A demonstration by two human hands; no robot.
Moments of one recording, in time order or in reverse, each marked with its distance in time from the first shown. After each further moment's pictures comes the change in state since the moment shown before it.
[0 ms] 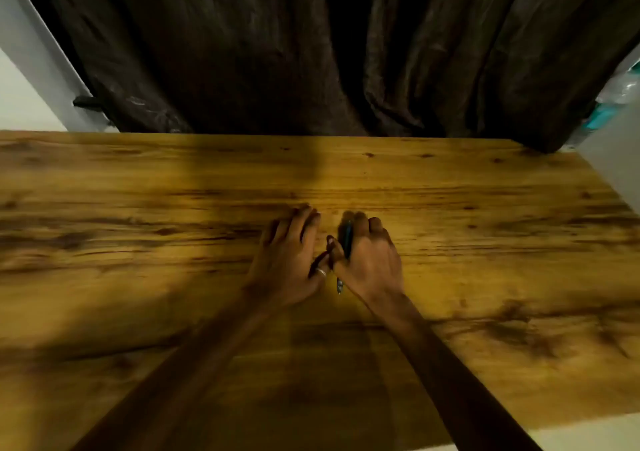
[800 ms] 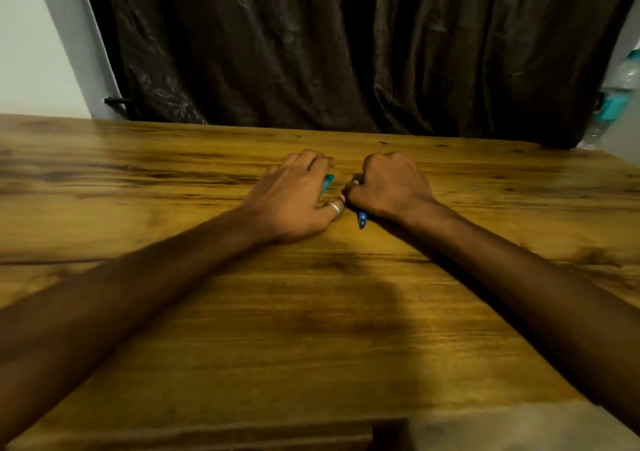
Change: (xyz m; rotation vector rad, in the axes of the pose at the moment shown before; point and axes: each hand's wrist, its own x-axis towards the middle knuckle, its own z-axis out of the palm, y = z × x) left_hand -0.013 -0.004 0.017 0.086 0.277 0.105; right_hand 0.014 0.012 0.021 -0.102 0.177 -0.170
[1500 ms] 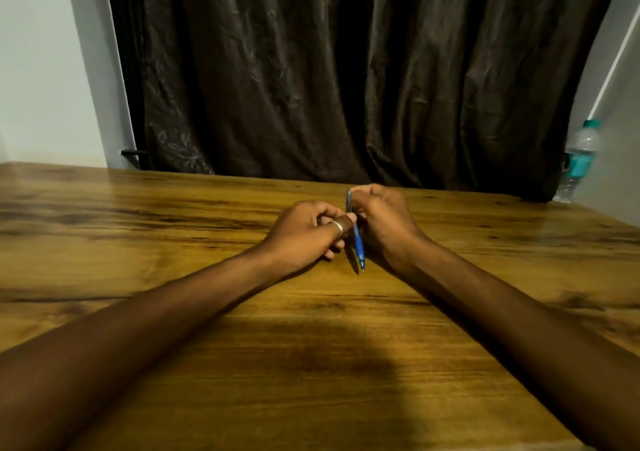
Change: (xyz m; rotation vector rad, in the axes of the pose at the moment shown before) left_hand -0.001 0.017 -0.003 -1.045 0.085 -0.196; right_hand 0.001 -0.006 0.003 1.331 0.043 0.139
